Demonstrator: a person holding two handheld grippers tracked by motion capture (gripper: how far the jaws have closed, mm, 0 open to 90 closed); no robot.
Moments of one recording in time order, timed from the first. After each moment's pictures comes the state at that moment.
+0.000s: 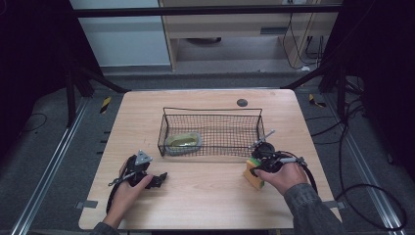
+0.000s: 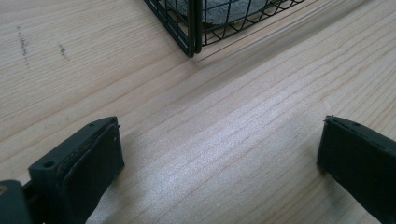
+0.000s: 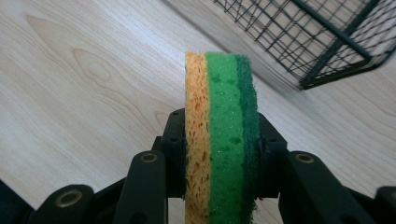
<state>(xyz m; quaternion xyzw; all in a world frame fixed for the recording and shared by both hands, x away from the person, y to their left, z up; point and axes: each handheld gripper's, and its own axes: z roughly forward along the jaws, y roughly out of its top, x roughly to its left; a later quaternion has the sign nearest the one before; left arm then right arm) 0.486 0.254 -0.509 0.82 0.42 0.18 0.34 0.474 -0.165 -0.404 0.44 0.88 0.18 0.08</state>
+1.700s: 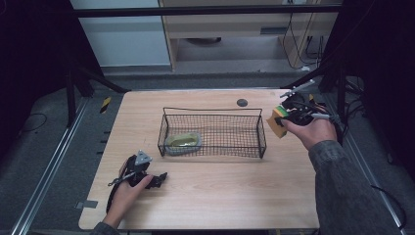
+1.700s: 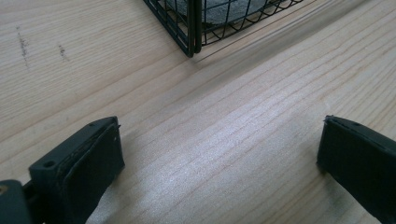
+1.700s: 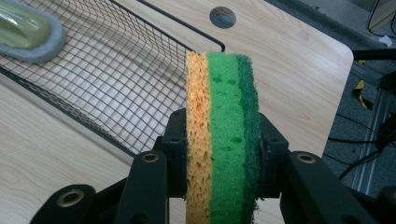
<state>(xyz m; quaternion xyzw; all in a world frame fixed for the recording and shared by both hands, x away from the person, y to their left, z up) 0.486 0.254 -0.509 0.82 0.42 0.18 0.34 0.545 -0.229 -0.305 0.47 0.82 0.24 0.22</state>
